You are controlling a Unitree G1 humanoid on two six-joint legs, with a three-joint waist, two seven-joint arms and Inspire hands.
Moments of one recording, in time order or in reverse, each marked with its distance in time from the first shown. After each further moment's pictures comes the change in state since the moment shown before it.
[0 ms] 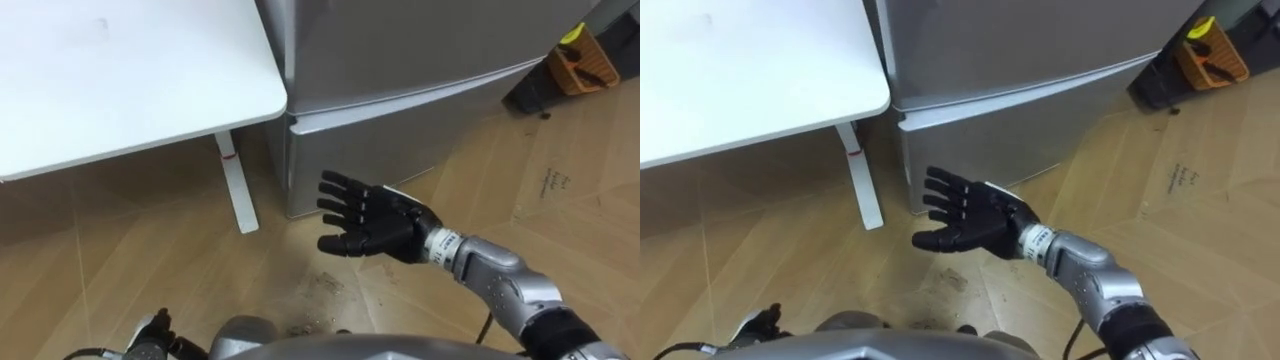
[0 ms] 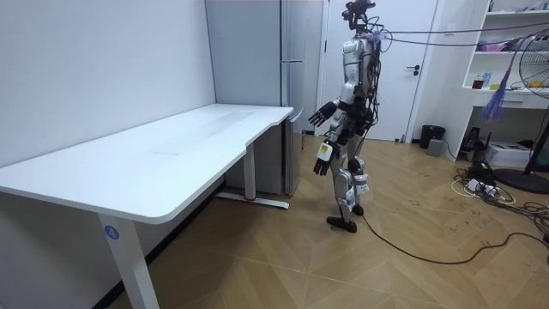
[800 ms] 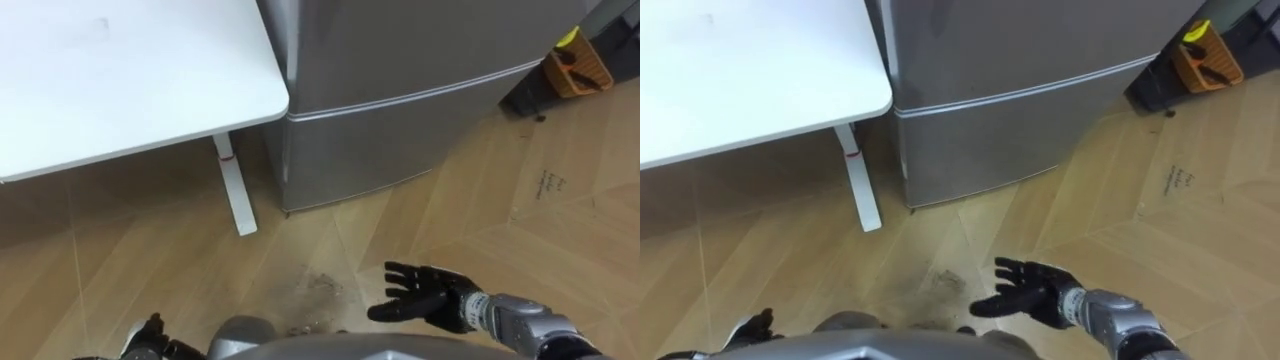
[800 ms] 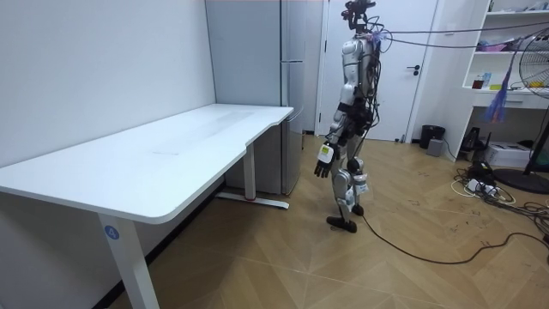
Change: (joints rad) left arm 0.019 0.003 0.030 0.013 -0.039 0.000 0.010; right arm -0.005 0.025 -0.079 0.509 -0.269 0.012 -0.118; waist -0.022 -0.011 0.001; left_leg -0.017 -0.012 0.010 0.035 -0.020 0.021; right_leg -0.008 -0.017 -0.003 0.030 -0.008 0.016
